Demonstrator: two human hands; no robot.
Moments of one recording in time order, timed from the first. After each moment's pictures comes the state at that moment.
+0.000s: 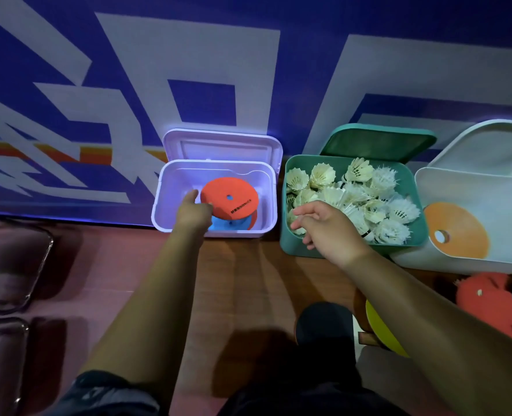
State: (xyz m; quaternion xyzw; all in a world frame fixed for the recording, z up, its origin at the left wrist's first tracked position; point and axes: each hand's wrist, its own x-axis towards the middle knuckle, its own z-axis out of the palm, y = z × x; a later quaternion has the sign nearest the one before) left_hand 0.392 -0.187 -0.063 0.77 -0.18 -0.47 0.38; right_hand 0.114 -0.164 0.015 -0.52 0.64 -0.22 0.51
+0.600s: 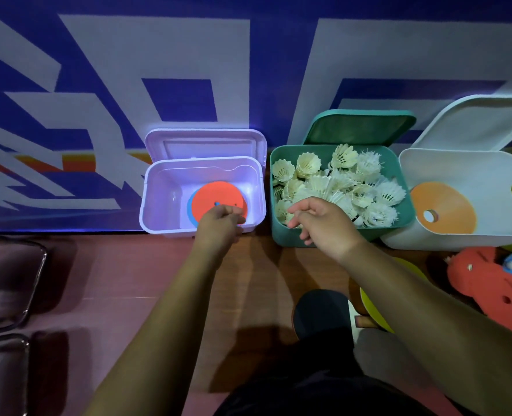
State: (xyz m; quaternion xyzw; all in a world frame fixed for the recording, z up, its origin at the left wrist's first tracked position) left_hand 0.319 -0.146 -0.038 0.70 -0.32 -0.53 0.36; right_hand 0.097 -0.151 0.013 -0.50 0.65 -0.24 0.52
